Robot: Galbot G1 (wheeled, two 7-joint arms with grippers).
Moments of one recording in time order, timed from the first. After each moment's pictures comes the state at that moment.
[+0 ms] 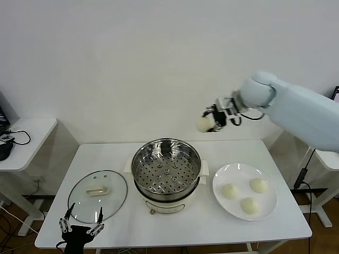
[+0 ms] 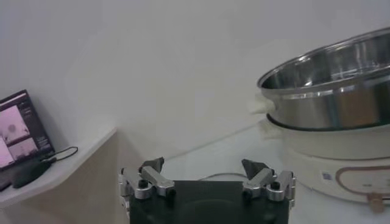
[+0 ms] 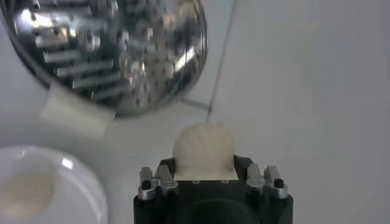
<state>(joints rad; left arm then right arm) 1.90 -1.32 -0.64 -2.23 0.12 0.06 -0.16 0.57 0.89 -1.09 1.36 0.19 -0.15 -0.95</state>
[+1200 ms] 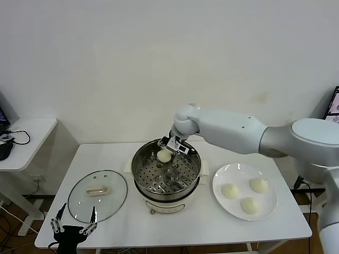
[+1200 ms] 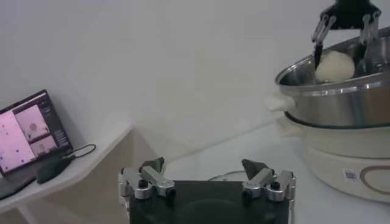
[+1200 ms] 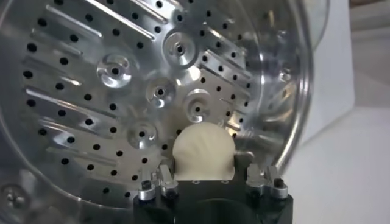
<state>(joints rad) 1.92 -1.34 -0.69 -2.25 0.12 0.07 -0.16 0.45 1.29 -1.31 1.11 -0.17 0.30 -0.83</state>
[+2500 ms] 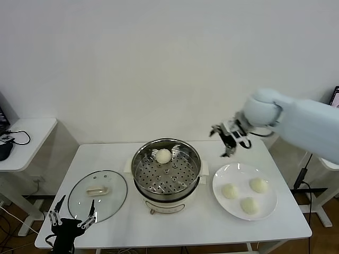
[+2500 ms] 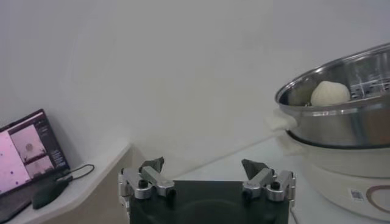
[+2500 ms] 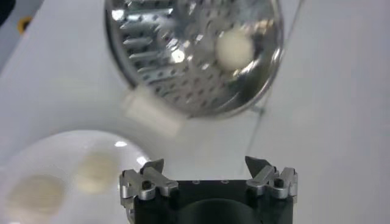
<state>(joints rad) 1.90 -1.27 -0.70 -2.27 0.08 0.07 -0.16 0.60 0.63 -1.25 1.62 0.15 -0.26 -1.00</state>
